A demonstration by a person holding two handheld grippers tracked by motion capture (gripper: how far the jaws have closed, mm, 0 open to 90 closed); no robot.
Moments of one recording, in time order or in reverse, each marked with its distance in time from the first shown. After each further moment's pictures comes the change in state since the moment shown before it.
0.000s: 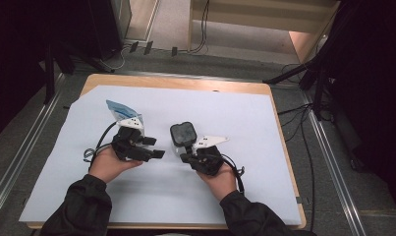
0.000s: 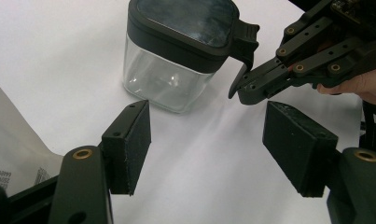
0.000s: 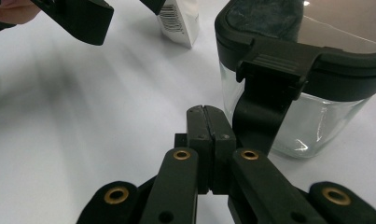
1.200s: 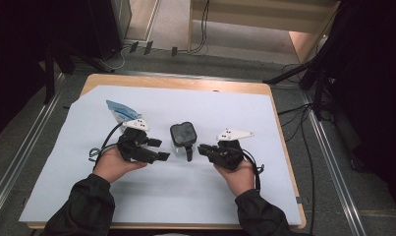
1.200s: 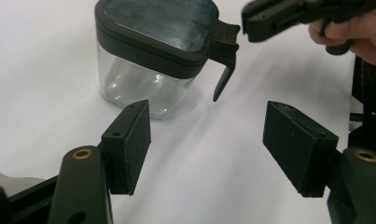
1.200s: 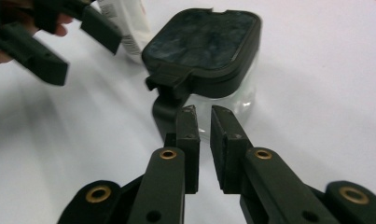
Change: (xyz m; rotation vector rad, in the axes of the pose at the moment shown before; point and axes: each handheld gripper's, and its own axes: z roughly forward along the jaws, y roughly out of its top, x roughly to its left) left arm -0.006 0.006 0.010 0.017 -0.034 0.026; right arm -0.026 0.001 -0.047 -0.069 -0.075 0.051
